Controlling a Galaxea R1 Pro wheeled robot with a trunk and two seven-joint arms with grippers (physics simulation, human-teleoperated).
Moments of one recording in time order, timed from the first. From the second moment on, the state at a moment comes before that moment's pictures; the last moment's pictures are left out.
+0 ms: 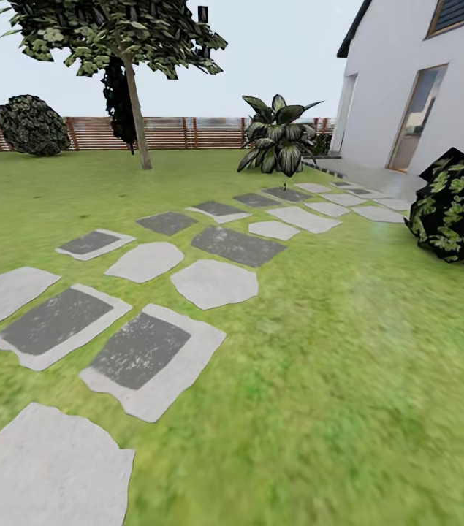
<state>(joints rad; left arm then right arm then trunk) -0.18 0.09 0.04 -0.27 0.03 -0.25 0.00 -0.06 -0.02 -0.25 -0.52 0.00 -0.23 0.00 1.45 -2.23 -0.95</state>
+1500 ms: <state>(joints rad) -0.18 0.09 0.04 -0.27 0.03 -0.25 0.00 -0.06 -0.02 -0.25 -0.52 0.00 -0.23 0.00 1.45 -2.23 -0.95</state>
